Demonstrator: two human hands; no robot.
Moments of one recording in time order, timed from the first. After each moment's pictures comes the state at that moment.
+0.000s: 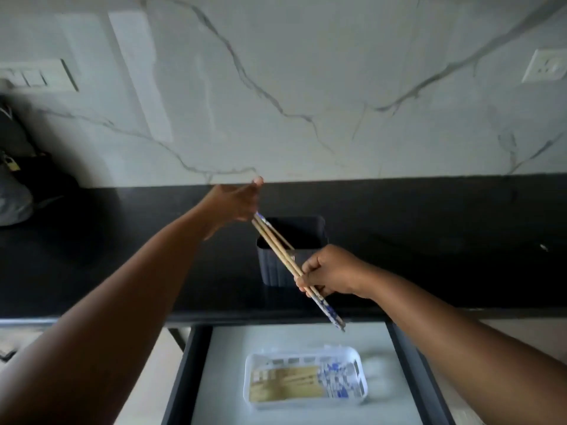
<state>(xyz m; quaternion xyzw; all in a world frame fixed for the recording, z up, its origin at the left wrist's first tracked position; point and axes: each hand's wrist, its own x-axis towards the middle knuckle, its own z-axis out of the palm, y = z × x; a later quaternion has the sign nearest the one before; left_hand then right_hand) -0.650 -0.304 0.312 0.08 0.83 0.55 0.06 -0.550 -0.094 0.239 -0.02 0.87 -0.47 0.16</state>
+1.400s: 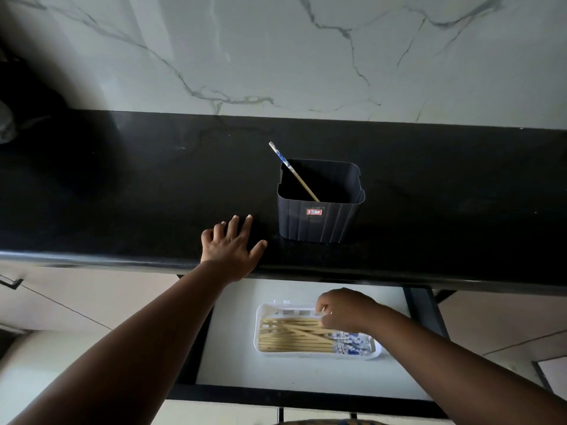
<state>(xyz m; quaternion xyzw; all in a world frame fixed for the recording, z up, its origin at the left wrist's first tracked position) -0.628 -0.350 0.093 0.08 1.00 0.02 0.02 -0.530 -0.103 0.076 -0.05 0.93 -0.15 0.32</state>
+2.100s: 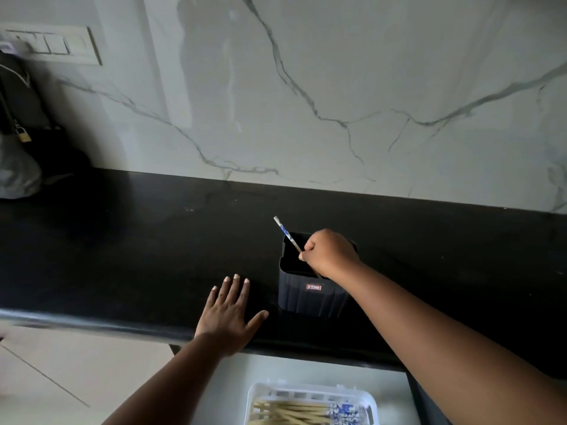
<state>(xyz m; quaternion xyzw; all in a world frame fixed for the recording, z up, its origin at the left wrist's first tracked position) -0.637 -0.355 0.083 0.11 0.99 0.06 0.01 -0.658 -0.142 0.247 0.04 0.98 -0.21 0.01</state>
